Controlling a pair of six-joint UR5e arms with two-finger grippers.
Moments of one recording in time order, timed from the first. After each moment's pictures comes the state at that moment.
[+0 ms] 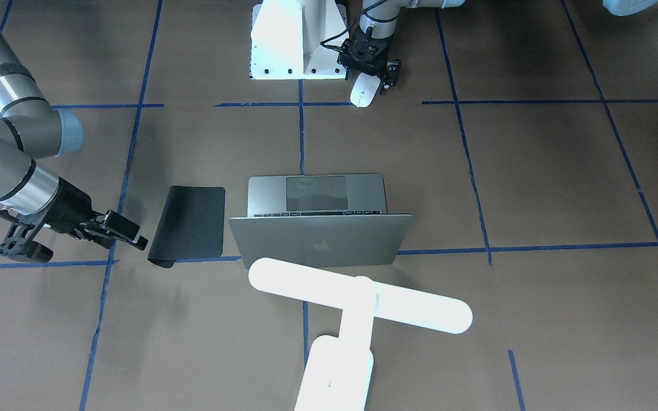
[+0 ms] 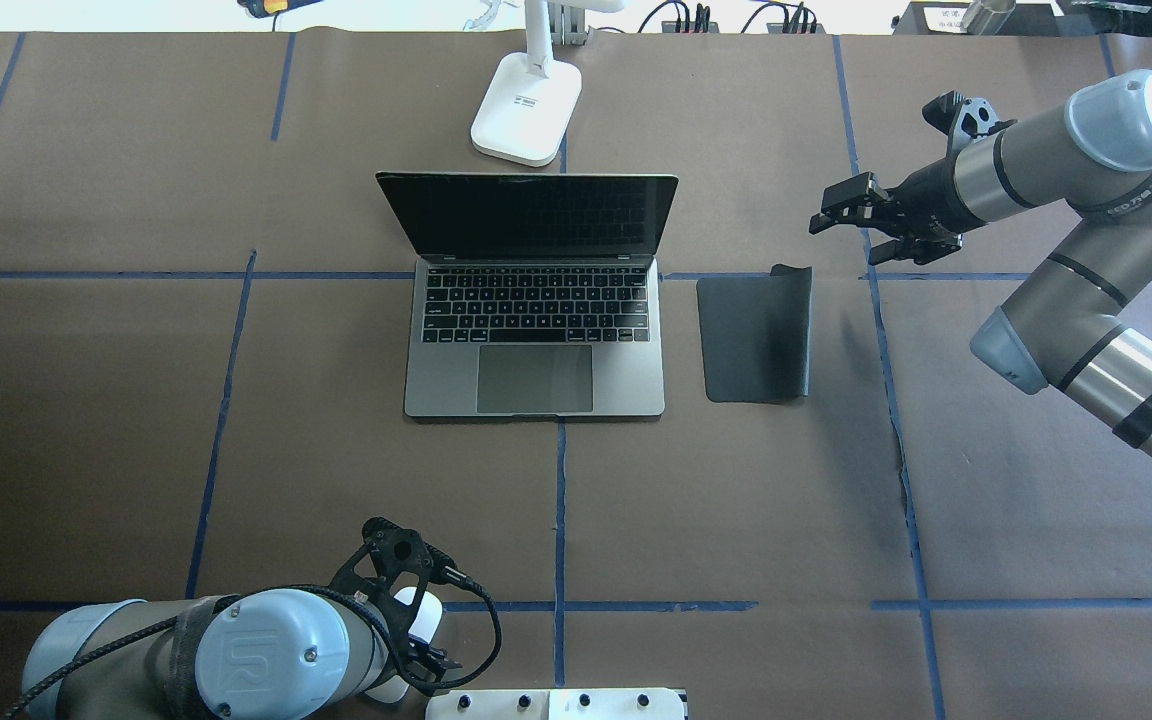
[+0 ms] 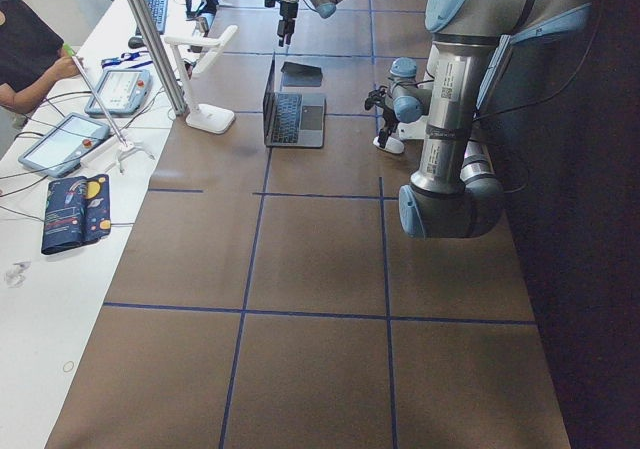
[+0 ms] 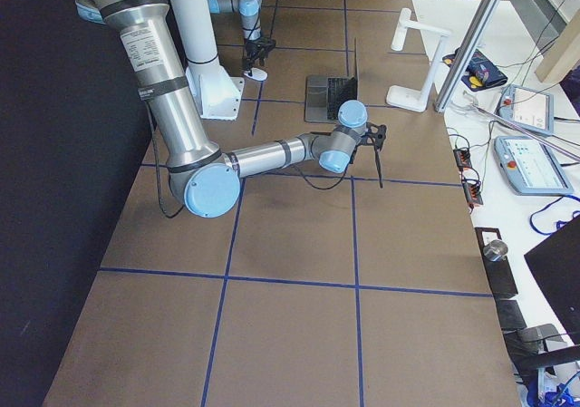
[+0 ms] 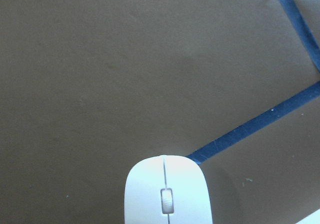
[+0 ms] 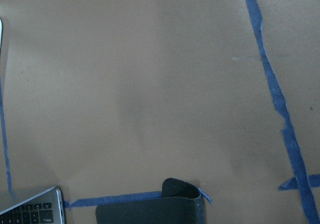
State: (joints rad) left arm -0.10 -1.88 -2.02 -1.64 -1.61 -1.00; right arm 0.94 -1.21 1.39 -0.67 2.25 1.39
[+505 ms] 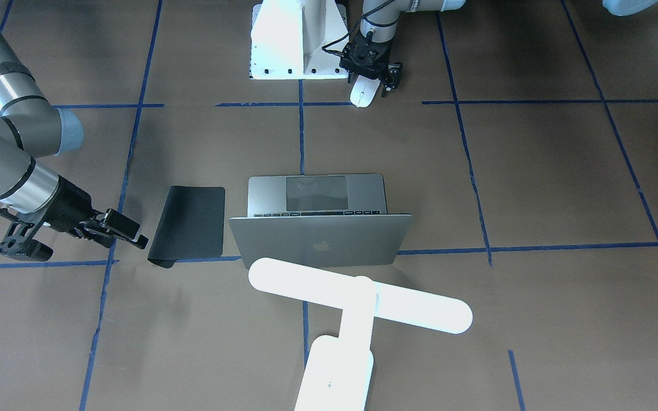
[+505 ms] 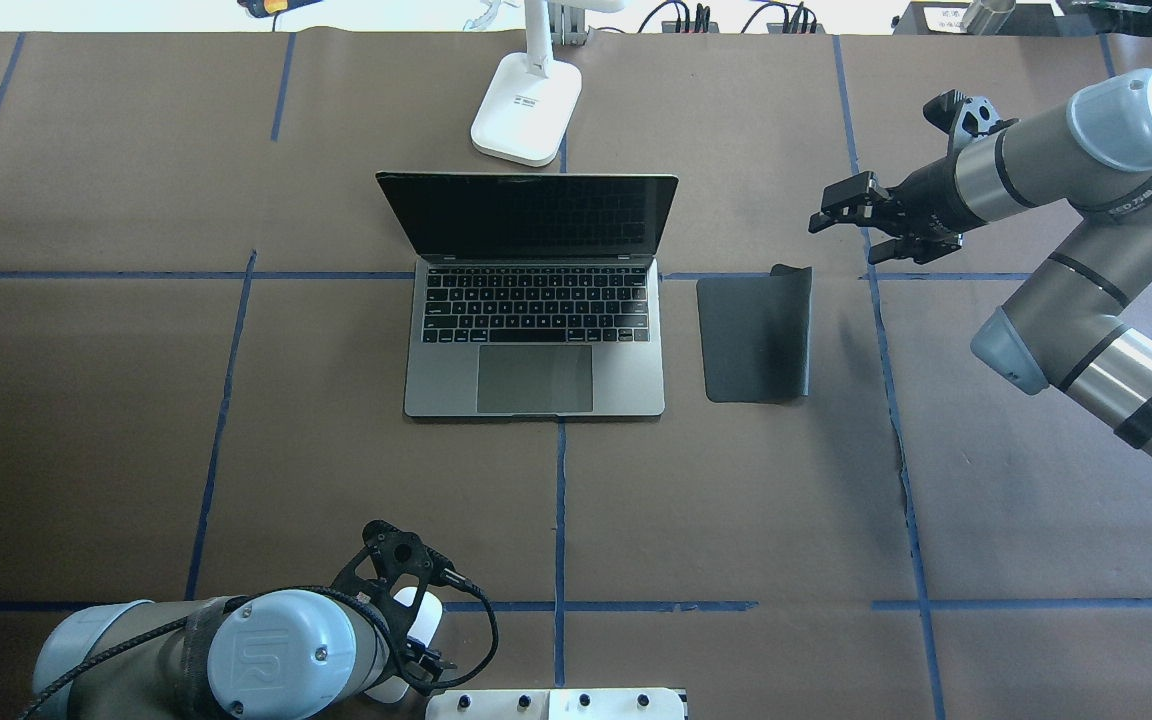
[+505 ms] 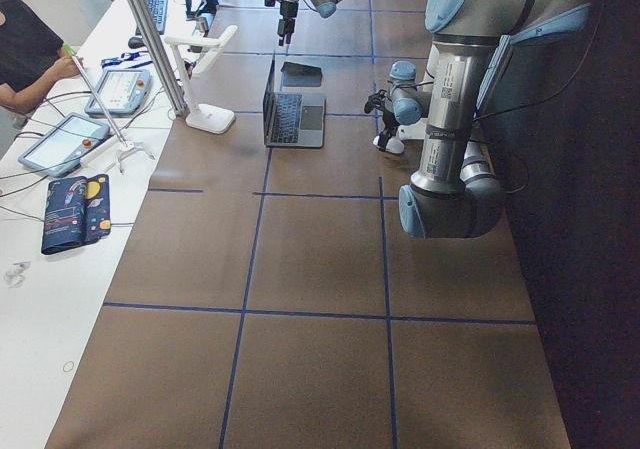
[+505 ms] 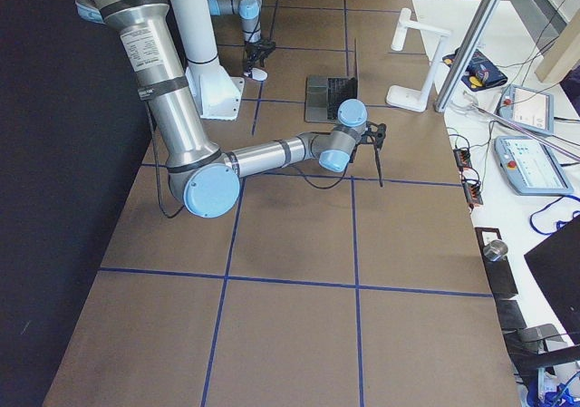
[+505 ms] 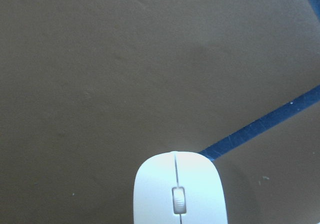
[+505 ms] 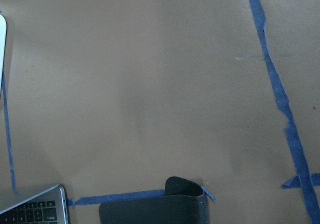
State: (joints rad) left arm -0.10 -1.88 -2.00 -1.64 -1.61 -1.00; right arm 0.94 -1.21 1.40 -0.67 2.25 1.39
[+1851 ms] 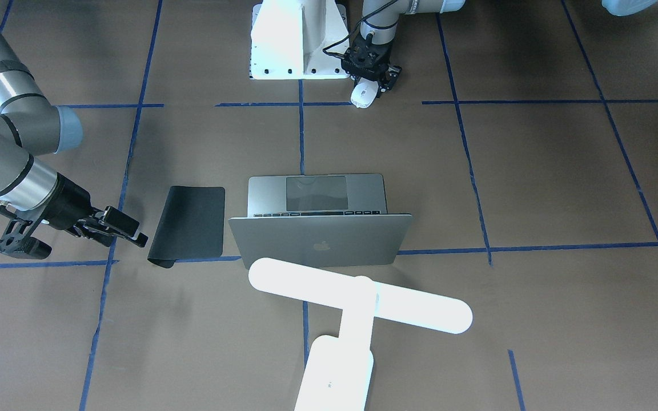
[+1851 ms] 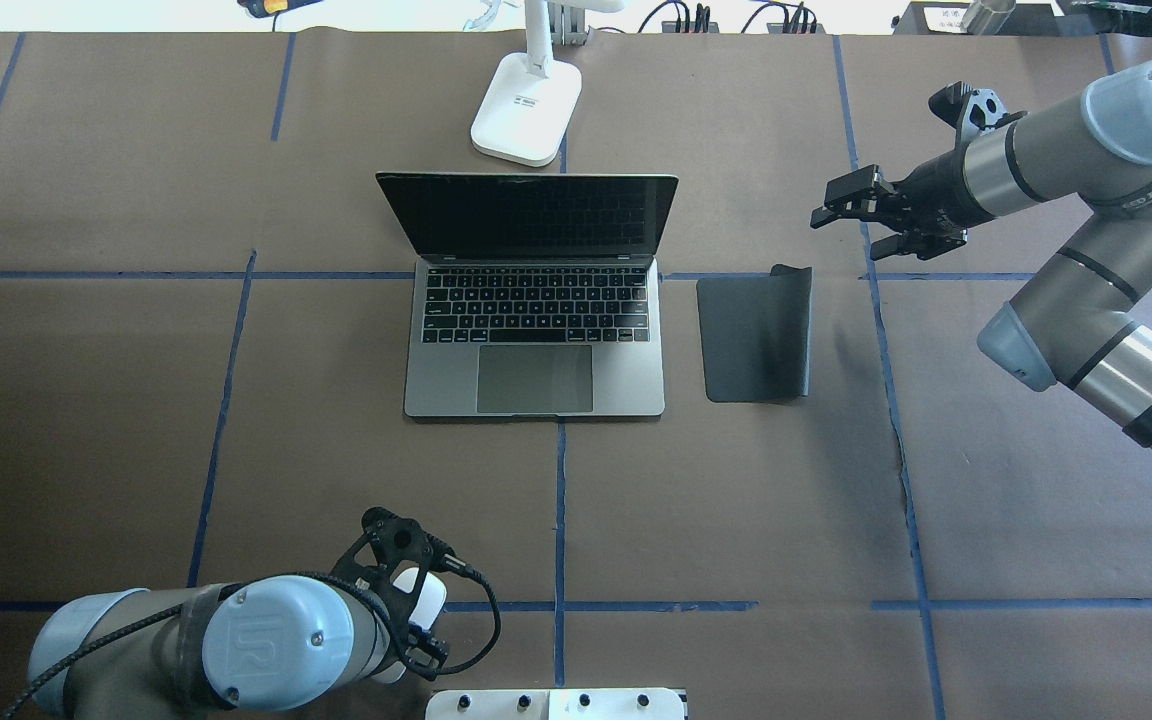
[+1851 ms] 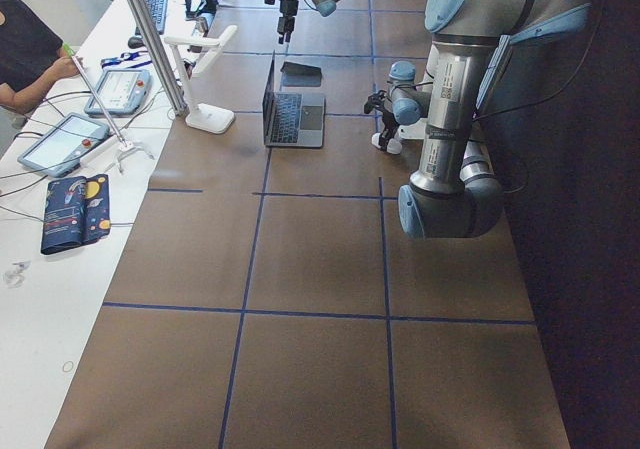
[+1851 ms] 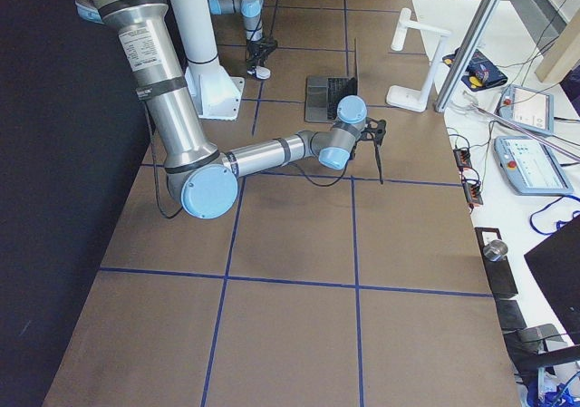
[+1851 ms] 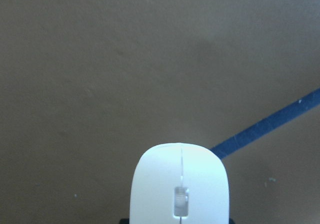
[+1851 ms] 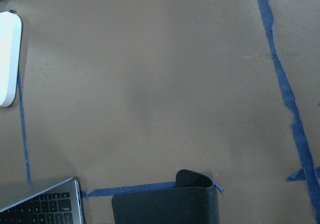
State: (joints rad) left arm -0.13 -1.90 -2.02 -1.63 -1.61 -1.00; right arm 0.97 -1.22 1.43 -0.68 2.28 1.39
